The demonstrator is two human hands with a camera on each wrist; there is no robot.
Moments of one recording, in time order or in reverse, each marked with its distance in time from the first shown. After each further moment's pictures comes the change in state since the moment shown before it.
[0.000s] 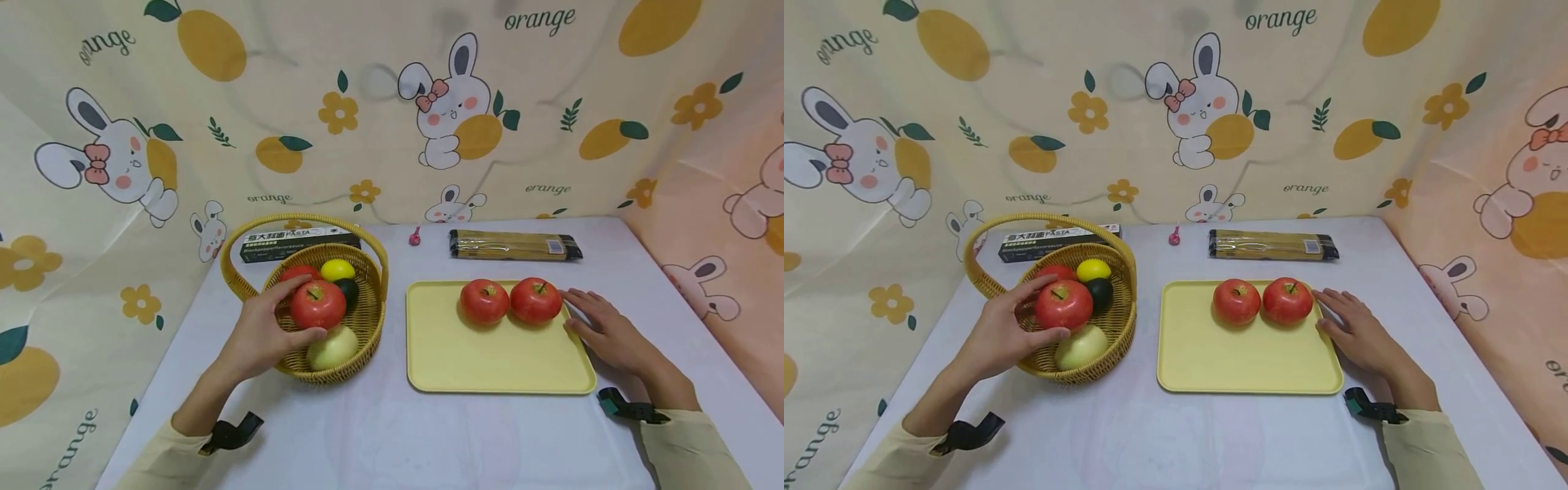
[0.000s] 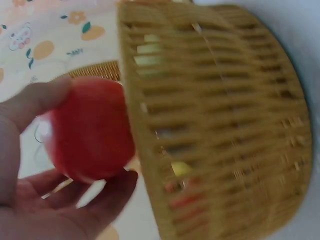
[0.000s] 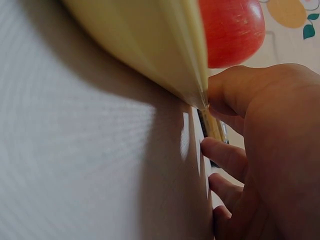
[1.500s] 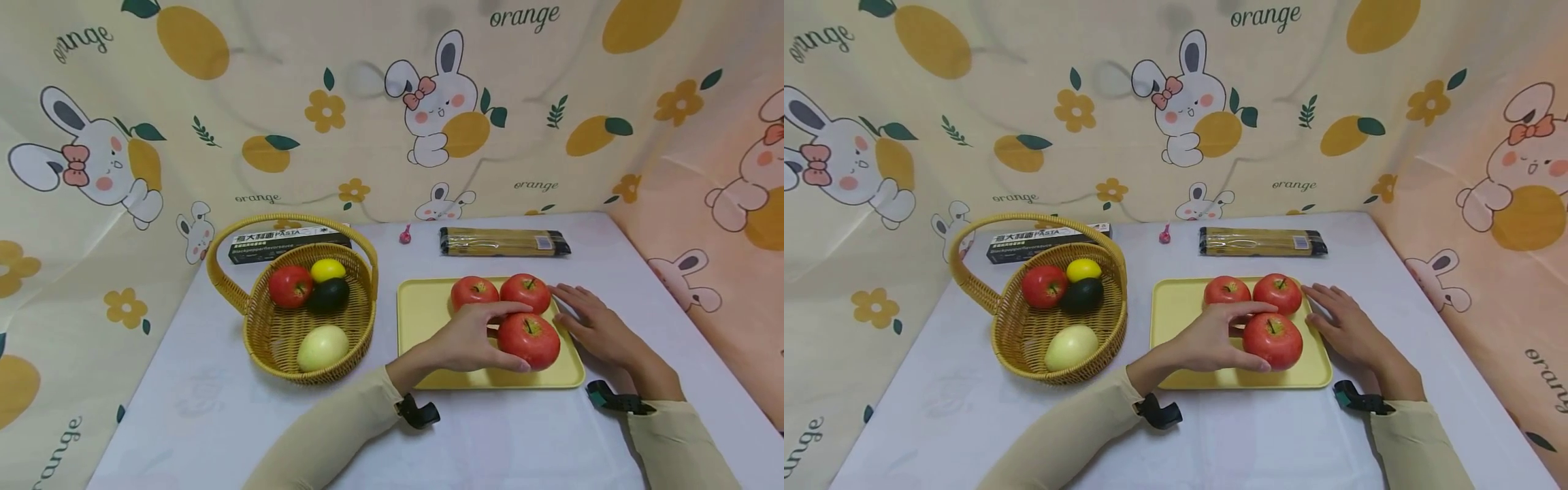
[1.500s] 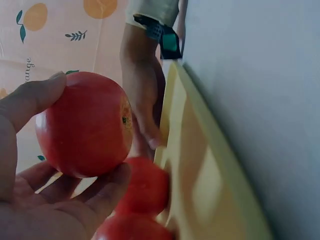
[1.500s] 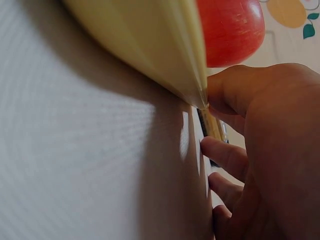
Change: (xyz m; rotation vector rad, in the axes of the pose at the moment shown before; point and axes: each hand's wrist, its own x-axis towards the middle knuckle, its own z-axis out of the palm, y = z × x) left_hand 0.082 0.139 0.236 -0.420 -0.592 0.274; right_hand -0.001 0.003 -0.002 0.000 0.003 -0.009
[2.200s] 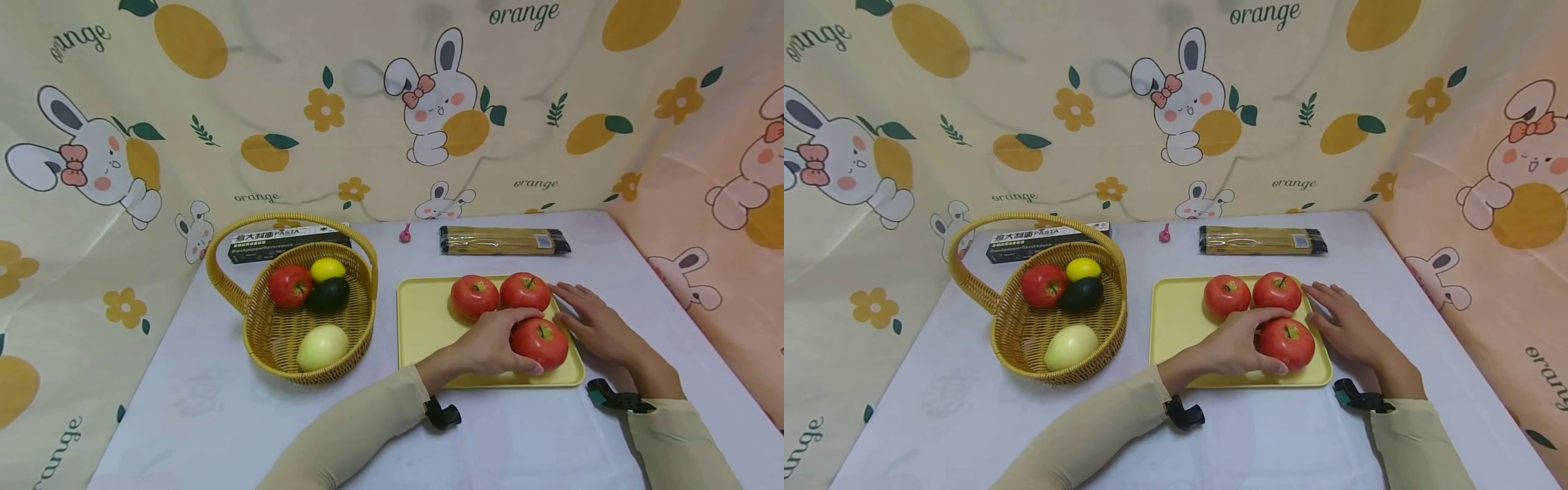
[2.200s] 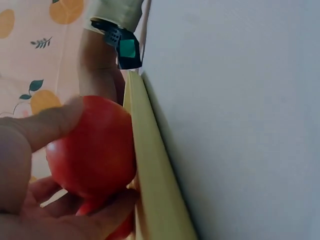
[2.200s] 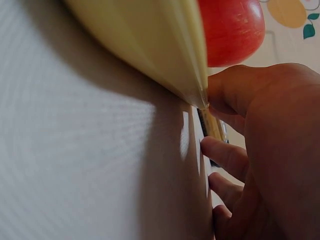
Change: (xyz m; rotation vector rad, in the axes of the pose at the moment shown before) left_hand 0.029 -0.008 0.036 0.274 0.027 -0.126; right_hand 0.000 0.002 0.001 -0.010 0.018 -0.026
